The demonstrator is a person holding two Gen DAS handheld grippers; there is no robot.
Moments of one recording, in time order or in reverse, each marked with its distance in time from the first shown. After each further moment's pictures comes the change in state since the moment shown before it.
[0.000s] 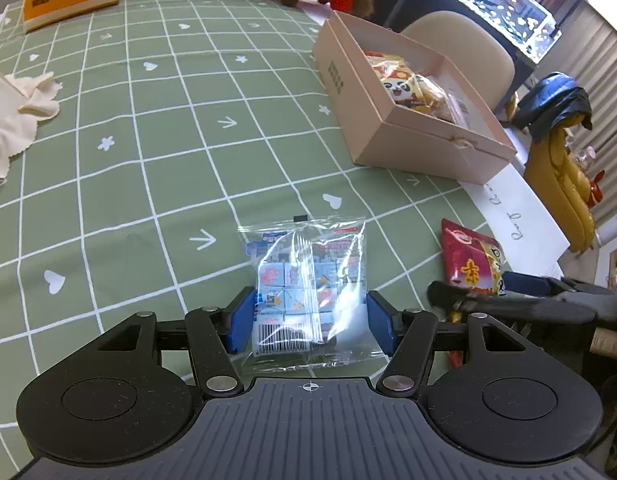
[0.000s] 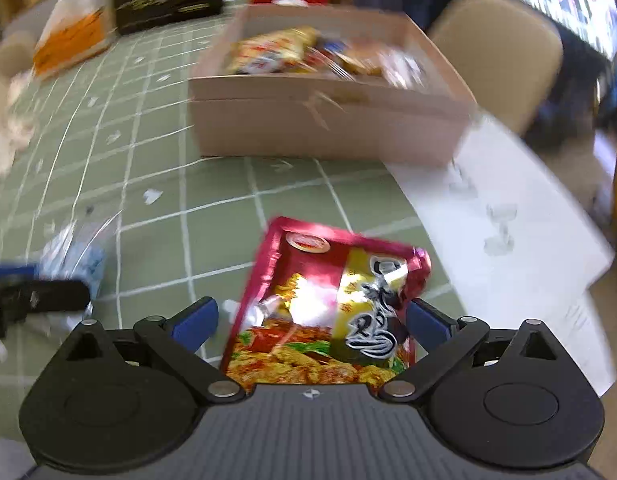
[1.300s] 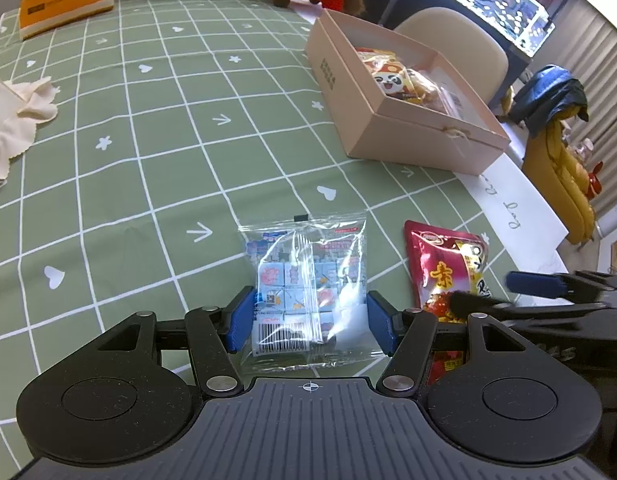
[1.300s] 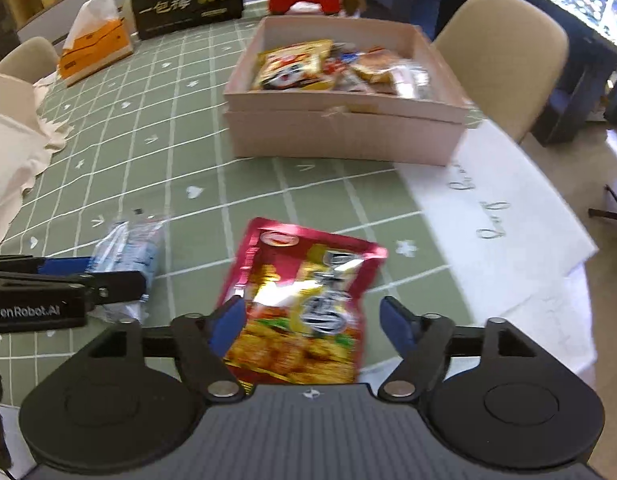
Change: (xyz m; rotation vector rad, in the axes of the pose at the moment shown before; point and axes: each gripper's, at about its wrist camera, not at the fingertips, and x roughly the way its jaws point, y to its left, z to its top) left arm 0.000 -0.004 -0.006 0.030 -0.005 0.005; right arm -0.032 0.032 -0.006 -0.114 0.045 0.049
